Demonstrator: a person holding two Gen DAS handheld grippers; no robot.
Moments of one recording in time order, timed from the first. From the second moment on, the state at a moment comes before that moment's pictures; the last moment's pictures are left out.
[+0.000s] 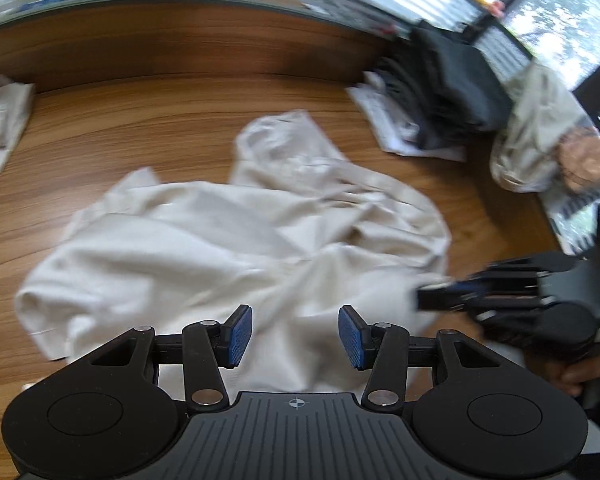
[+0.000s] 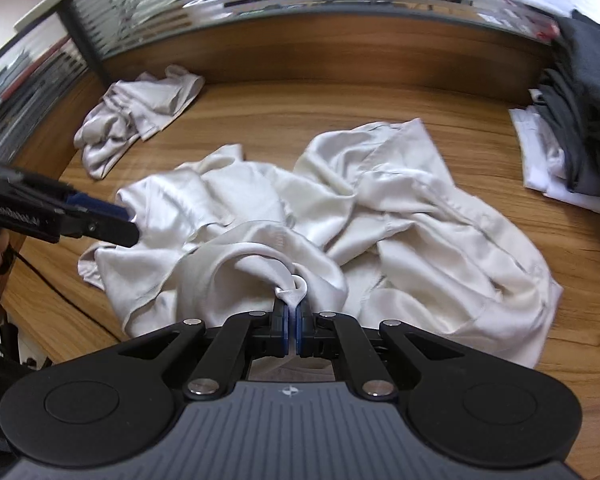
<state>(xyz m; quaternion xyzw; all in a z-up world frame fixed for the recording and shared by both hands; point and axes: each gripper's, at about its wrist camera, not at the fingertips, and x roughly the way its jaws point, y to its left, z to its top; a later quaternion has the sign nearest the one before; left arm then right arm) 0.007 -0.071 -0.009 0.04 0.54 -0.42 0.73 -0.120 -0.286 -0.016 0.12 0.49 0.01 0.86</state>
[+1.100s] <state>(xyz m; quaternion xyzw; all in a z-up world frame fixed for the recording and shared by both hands) -0.024 -0.089 -0.036 0.07 0.58 -0.45 0.68 -0.147 -0.263 0.020 0.12 0.47 0.07 0.87</state>
